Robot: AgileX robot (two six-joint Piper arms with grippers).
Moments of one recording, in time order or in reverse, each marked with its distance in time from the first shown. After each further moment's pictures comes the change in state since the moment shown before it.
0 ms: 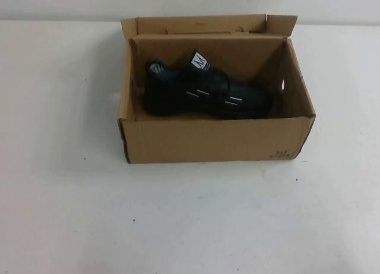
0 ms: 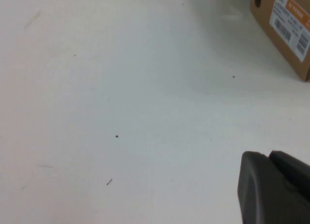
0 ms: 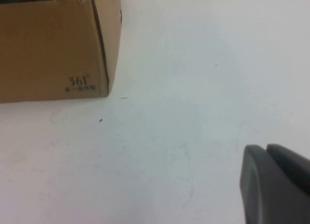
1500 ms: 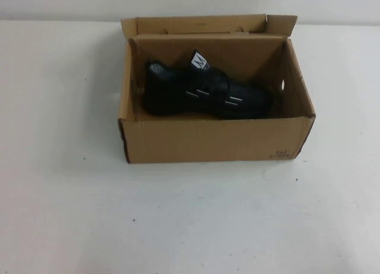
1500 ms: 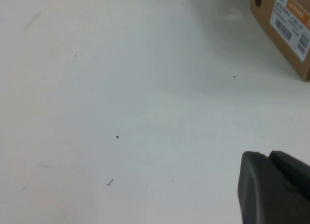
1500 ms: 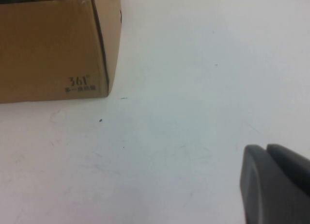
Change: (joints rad) right arm 0.000 0.000 0.000 0.002 0.000 0.000; left arm 0.000 0.000 0.000 0.003 0.002 0.000
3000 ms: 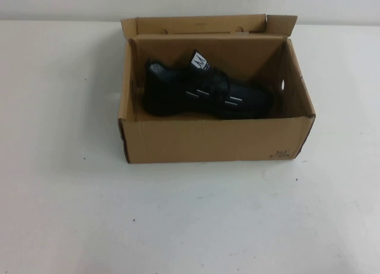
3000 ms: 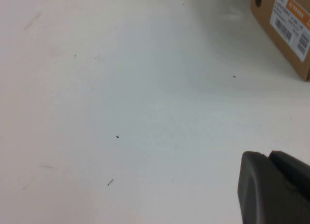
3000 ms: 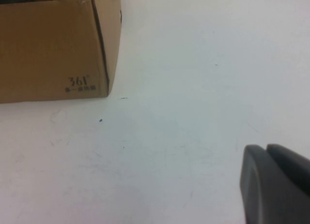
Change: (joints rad) right arm 0.000 0.000 0.000 0.000 0.000 0.000; left arm 0.000 0.000 0.000 0.000 0.000 0.000
